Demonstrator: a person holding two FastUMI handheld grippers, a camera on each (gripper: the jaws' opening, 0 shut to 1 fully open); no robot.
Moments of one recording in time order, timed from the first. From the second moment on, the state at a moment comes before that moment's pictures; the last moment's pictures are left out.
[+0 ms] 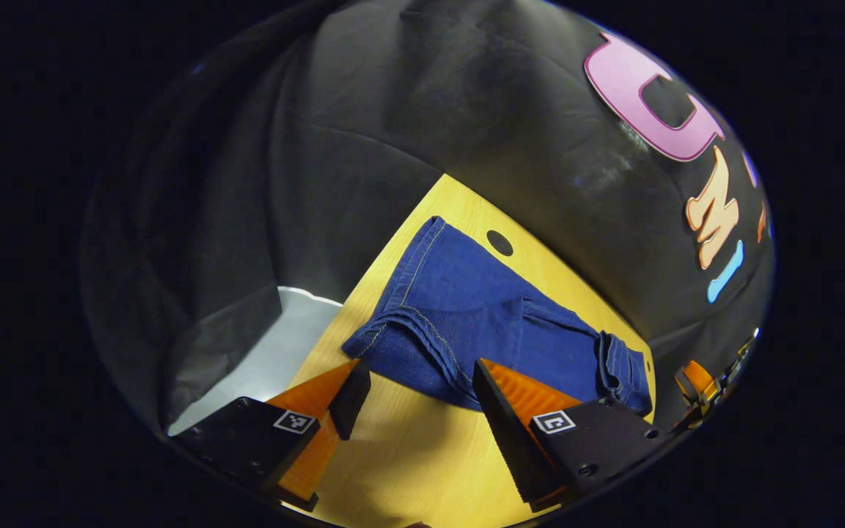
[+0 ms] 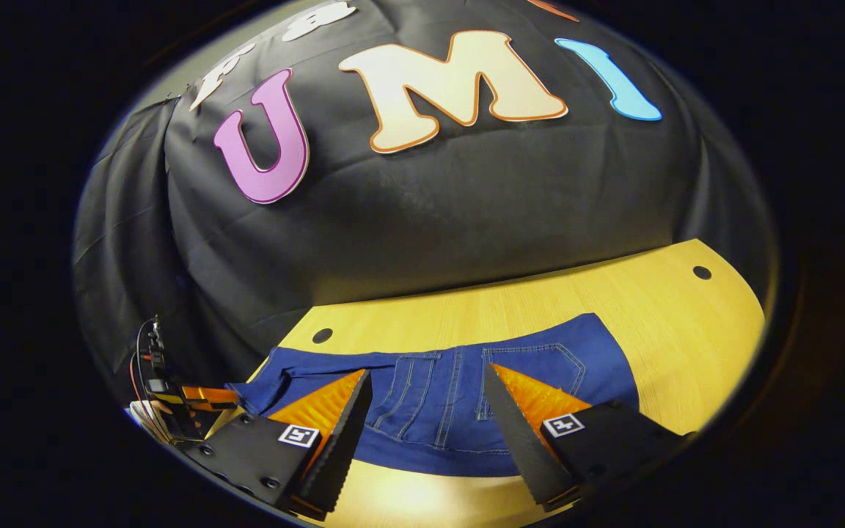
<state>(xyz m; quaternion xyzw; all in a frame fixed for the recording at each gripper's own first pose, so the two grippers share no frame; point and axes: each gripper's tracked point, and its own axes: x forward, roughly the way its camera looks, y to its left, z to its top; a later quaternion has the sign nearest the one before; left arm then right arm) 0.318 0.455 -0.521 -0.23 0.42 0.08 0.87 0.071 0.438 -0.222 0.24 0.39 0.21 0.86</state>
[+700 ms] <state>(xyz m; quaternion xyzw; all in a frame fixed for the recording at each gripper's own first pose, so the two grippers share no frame) 0.356 0.417 -0.528 0.02 0.54 -0.15 0.83 0.047 0.427 -0.275 0.20 0.45 0.21 0.84</state>
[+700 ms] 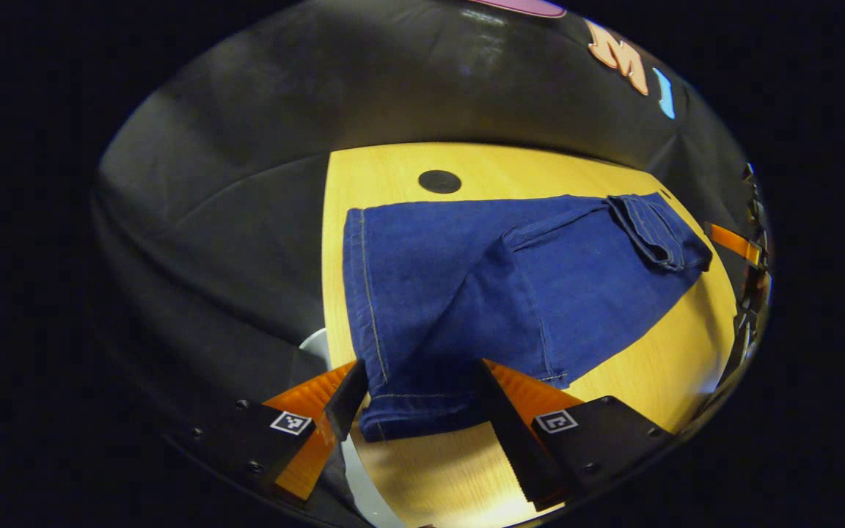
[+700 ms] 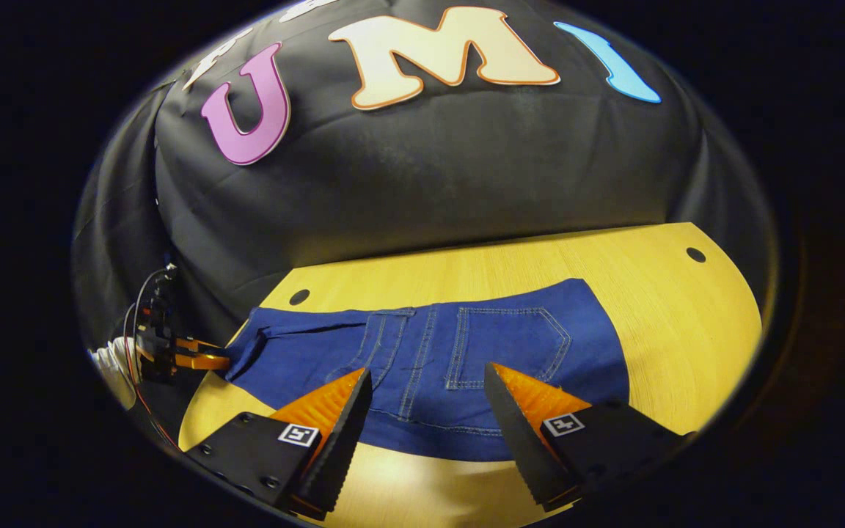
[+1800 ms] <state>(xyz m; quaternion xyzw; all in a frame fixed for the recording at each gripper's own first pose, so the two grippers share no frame) 0.397 0.360 -0.429 -0.01 0.50 -0.07 0.86 0.046 0.349 -0.263 0.24 0.42 0.17 0.86</state>
